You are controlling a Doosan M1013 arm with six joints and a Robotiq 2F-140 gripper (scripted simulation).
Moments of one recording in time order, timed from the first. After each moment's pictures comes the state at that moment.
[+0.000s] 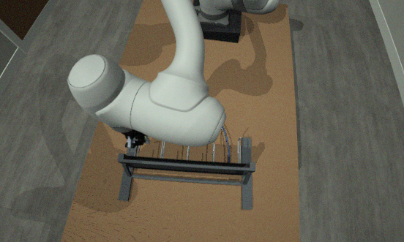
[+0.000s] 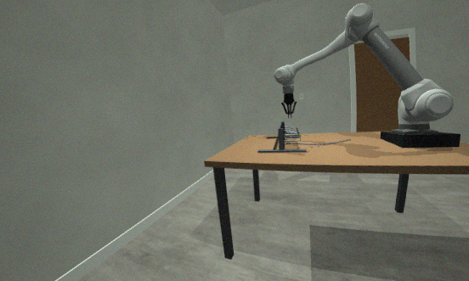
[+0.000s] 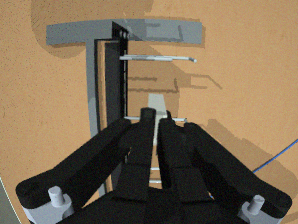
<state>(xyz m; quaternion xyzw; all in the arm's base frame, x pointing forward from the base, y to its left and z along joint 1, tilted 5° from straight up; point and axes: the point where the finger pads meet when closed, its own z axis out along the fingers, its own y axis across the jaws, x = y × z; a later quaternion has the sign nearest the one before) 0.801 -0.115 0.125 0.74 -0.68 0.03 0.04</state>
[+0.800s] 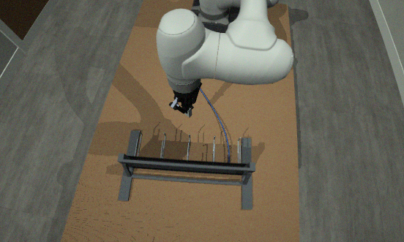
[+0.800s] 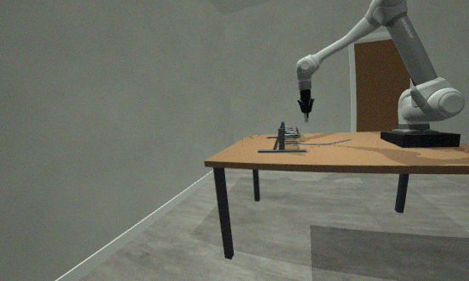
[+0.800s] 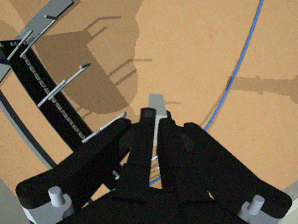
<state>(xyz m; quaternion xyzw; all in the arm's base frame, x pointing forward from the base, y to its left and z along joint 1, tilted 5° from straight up) 0.666 0.011 0.120 0.49 -0.87 0.03 0.03</state>
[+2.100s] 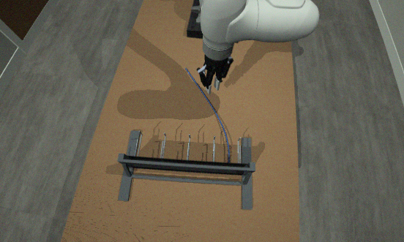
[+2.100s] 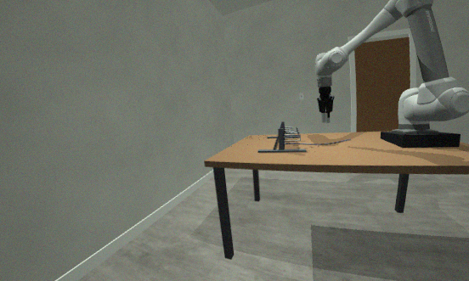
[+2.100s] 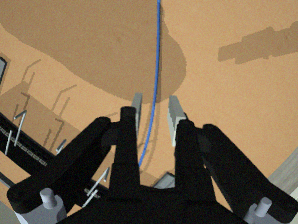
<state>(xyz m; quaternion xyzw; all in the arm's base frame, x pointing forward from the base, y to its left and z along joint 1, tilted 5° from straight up) 0.541 0.083 0.114 0.33 -0.94 0.04 0.02</state>
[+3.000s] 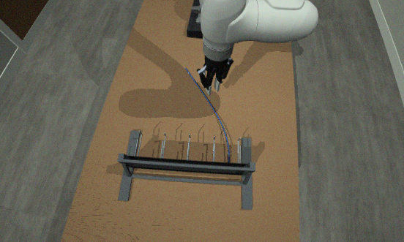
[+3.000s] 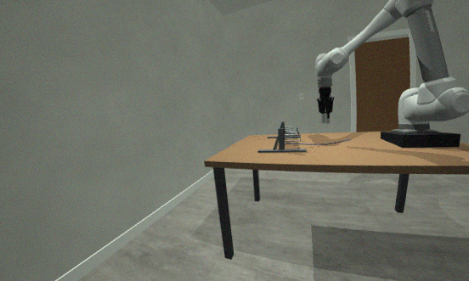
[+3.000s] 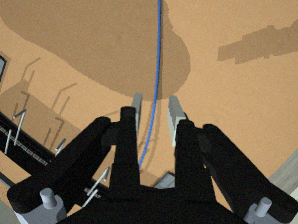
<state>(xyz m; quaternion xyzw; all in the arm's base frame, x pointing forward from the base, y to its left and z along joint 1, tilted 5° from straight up) 0.543 0.083 0.110 0.33 -0.94 0.04 0.01</state>
